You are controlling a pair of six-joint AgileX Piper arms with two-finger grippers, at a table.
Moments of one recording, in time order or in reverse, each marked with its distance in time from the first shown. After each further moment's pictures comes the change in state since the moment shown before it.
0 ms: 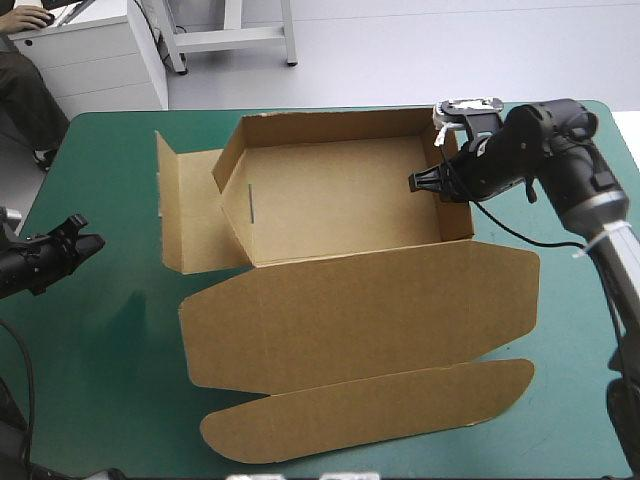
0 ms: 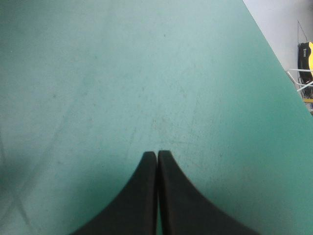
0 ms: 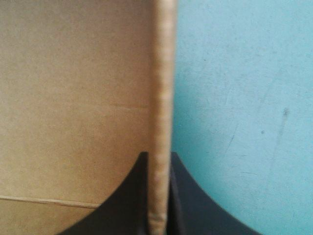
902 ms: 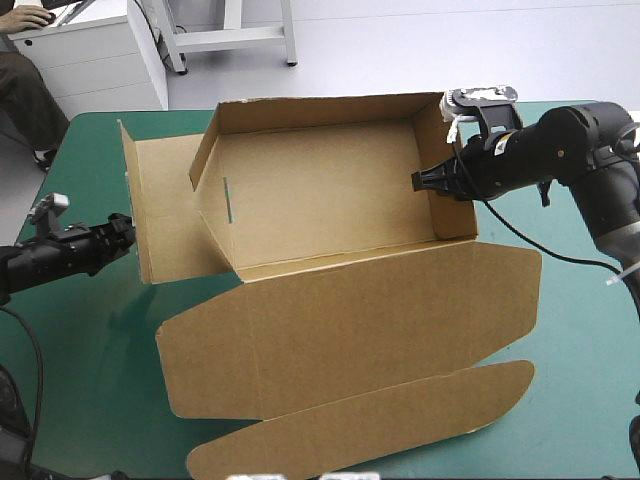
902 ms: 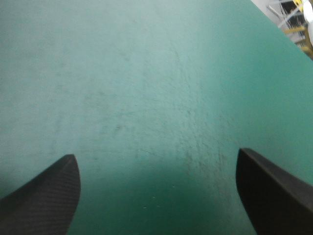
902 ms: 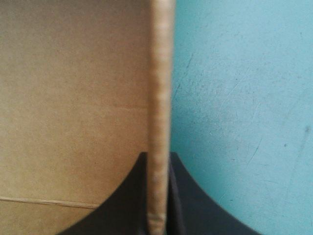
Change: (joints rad) left arm -0.148 0.000 0.000 -0.012 0.049 0.183; right arm 0.000 -0.112 -0.001 0.092 0.001 -0.059
